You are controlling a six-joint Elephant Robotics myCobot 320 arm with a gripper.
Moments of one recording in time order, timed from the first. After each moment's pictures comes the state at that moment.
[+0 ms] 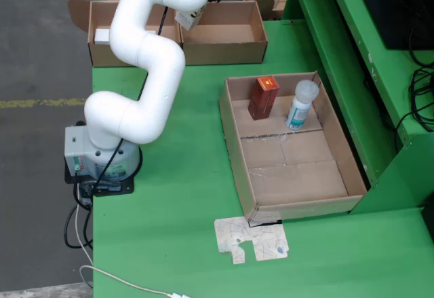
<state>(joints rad) 1.03 -0.86 -0.02 -0.04 1.76 0.38</state>
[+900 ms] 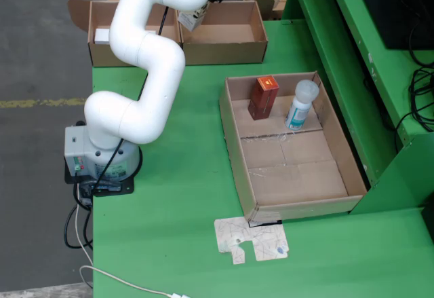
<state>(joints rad) 1.03 -0.86 -0.02 -0.04 1.74 0.38</state>
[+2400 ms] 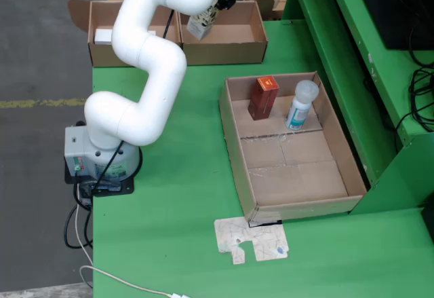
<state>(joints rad) 0.97 -0.84 -0.02 -0.09 1.72 0.34</state>
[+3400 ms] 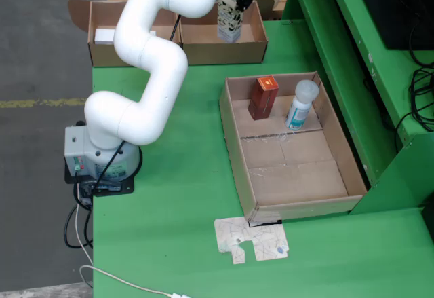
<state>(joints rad) 0.98 -0.92 -0.03 0.06 1.50 0.23</state>
